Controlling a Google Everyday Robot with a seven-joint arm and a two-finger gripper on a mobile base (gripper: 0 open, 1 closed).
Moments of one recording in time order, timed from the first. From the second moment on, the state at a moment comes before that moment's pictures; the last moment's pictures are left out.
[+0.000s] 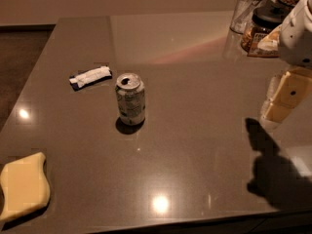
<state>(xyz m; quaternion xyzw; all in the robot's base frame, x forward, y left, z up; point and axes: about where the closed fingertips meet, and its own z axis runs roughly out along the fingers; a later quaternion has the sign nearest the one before) 0.438 -0.216 0.978 -0.60 0.78 -0.04 0.16</state>
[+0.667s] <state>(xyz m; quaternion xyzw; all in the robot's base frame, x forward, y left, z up) 0.442 -0.198 0.972 -0.62 0.77 0.00 0.17</state>
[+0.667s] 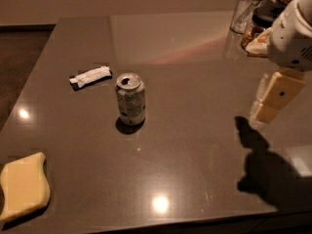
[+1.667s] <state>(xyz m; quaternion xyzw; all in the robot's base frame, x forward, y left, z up) 0.454 -0.055 0.960 -0.64 0.70 0.18 0.26</state>
